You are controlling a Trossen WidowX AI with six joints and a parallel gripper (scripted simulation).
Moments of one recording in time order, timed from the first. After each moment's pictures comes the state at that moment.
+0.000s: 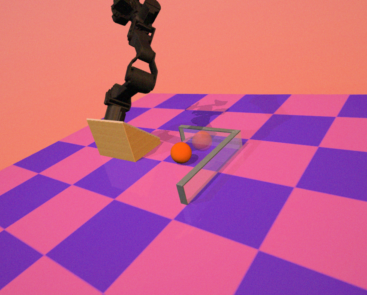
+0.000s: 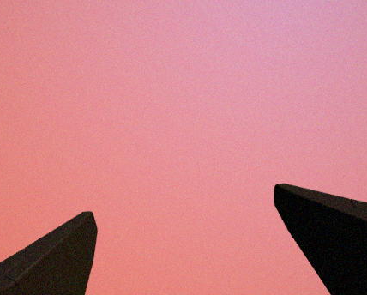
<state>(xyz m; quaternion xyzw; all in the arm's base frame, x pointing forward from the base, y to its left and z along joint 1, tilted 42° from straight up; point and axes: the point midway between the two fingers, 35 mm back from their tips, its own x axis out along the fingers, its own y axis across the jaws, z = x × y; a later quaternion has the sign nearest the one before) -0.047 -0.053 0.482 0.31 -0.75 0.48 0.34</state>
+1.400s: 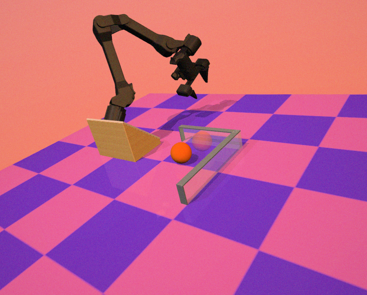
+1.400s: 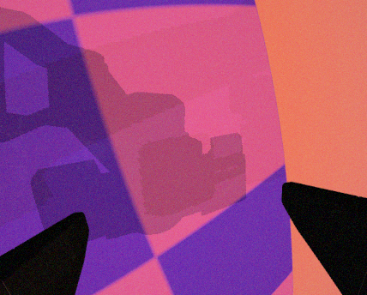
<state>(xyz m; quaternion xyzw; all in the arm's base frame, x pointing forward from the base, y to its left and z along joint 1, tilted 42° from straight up) 0.162 0.270 0.285 -0.57 -0.33 0.55 0.52</state>
